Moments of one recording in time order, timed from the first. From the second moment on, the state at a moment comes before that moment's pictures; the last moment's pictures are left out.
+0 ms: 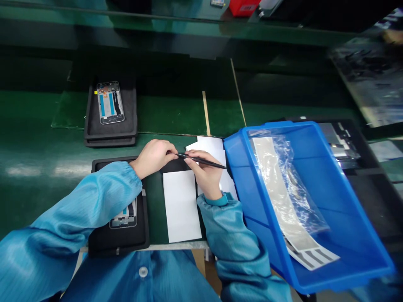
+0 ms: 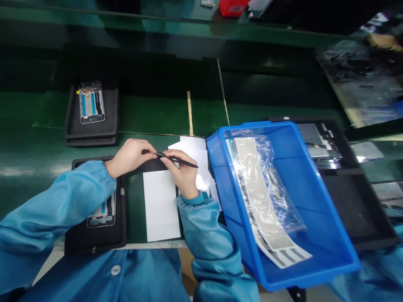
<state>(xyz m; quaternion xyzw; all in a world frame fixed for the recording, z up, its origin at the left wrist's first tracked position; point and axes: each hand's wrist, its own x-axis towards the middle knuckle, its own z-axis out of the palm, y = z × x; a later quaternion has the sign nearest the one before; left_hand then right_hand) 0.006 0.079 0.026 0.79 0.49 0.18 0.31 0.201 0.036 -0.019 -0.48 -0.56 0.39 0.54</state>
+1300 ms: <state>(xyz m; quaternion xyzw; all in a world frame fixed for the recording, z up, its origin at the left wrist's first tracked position) -0.168 -0.040 0.000 0.84 0.47 0.25 0.09 0.055 -0.027 0.012 -0.58 -0.46 0.55 0.39</state>
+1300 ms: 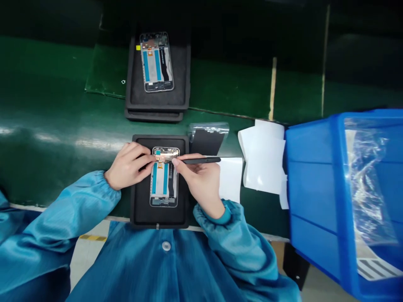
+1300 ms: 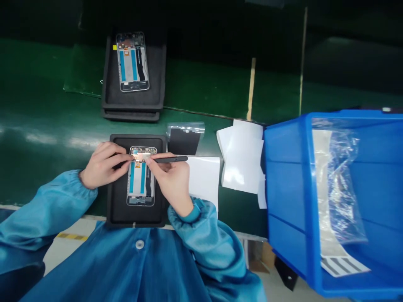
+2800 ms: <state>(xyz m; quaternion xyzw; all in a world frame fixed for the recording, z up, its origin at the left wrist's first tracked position) -0.169 -0.036 -0.007 0.85 0.44 0.27 0.09 0.036 -0.032 0.007 -0.62 -0.51 0.47 0.37</state>
